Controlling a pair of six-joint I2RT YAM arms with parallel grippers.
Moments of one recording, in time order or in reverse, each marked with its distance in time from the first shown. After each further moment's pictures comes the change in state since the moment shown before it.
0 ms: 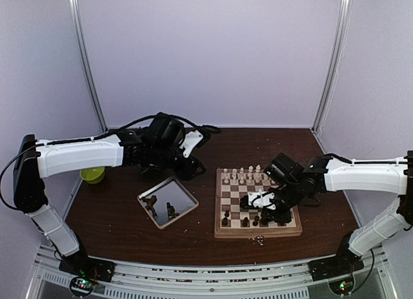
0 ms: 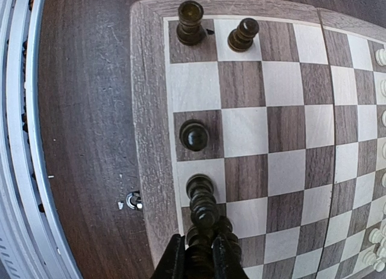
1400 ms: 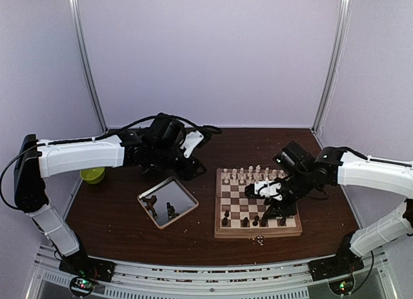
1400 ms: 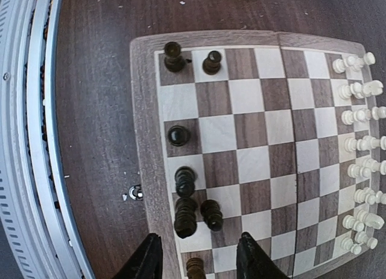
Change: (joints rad) left arm 0.000 0.006 -0.003 0.016 0.006 0.000; right arm -0.037 -0.091 0.060 -0.088 -0.029 -0.001
